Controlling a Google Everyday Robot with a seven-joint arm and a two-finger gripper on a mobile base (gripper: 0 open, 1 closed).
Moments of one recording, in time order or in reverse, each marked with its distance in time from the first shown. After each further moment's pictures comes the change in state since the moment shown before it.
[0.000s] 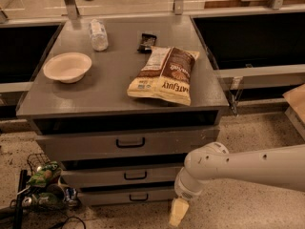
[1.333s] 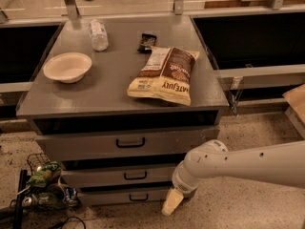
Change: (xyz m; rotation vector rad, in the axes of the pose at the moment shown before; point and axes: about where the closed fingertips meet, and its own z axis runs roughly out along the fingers) arm -0.018 -0.032 0.000 0.097 -0.071 0.107
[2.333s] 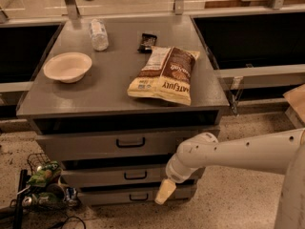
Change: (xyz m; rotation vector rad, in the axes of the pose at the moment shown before) arm -0.029 -0.027 0.016 0.006 -0.024 -0.001
